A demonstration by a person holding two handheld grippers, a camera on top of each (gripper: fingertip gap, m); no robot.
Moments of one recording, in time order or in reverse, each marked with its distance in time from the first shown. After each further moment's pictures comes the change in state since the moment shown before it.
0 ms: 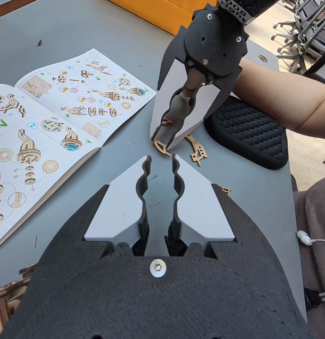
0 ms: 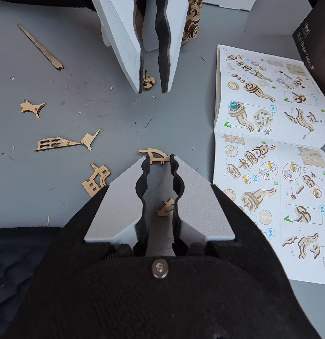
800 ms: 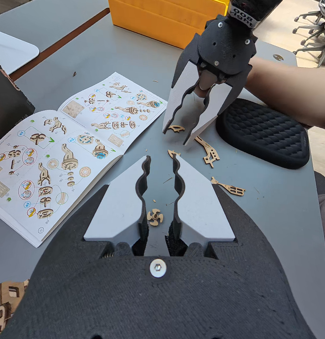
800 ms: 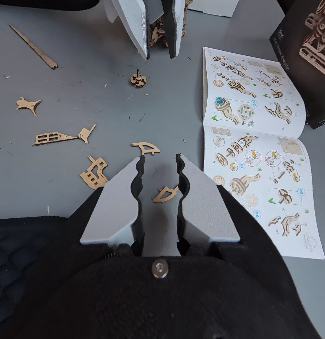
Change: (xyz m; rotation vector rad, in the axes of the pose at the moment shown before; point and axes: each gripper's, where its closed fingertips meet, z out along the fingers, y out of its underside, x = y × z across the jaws) left arm -0.013 -0.015 -0.020 0.043 -0.095 0.107; right arm 0.008 0.003 -0.016 0.017 0.054 0.003
